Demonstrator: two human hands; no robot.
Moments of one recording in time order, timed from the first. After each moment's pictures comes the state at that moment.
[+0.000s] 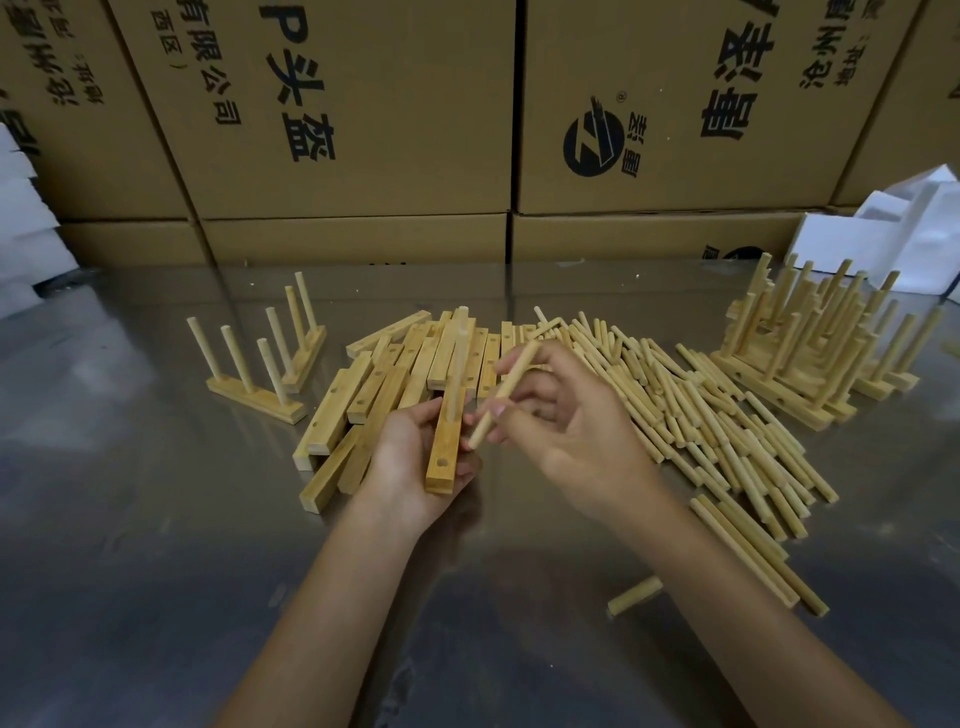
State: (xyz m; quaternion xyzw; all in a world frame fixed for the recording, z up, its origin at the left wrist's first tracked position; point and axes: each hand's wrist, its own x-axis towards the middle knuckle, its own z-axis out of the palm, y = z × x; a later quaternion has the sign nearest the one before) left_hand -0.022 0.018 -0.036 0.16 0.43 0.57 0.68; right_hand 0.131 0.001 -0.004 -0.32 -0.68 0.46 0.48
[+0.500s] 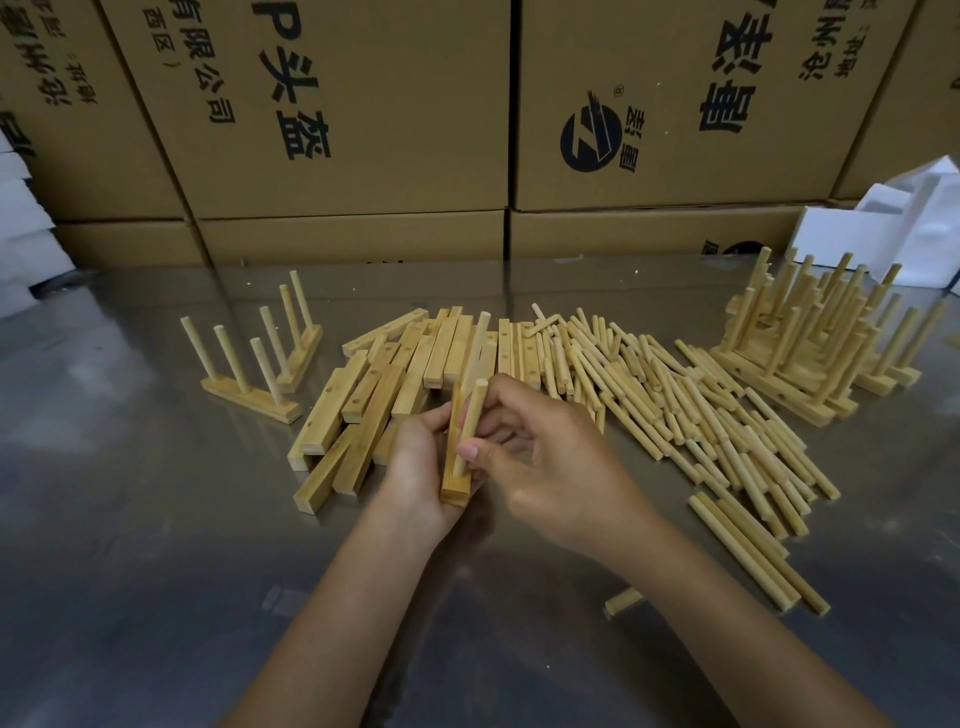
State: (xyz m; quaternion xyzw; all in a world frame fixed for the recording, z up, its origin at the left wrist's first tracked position) left_hand -0.008 0.012 -0.040 0.17 0.44 0.58 0.66; right_hand 0.123 -0.008 -0.012 -0.34 -0.78 0.34 0.40
